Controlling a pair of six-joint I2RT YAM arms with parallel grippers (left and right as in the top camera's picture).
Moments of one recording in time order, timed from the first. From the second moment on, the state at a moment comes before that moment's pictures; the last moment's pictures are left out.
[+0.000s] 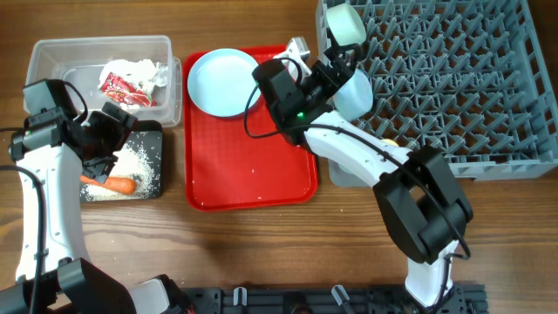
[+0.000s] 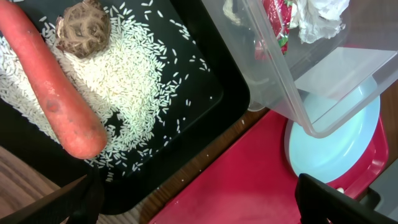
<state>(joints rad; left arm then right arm) 0.38 1.47 1.16 -0.92 0.19 -0.68 0.67 2.02 1.39 -0.07 1.33 -0.61</state>
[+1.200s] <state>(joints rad) 0.38 1.47 1.16 -0.92 0.19 -0.68 0.70 1.93 1.53 -0.18 0.22 0.51</state>
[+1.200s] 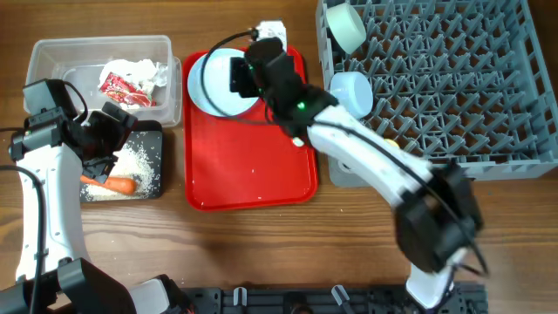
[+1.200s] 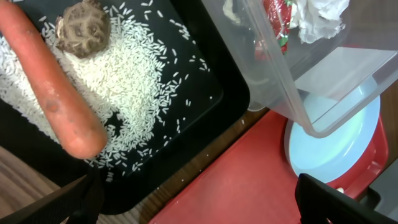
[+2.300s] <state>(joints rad) 0.38 1.47 1.16 -0.92 0.19 -0.68 0.63 2.20 1.55 -0.36 0.11 0.58</state>
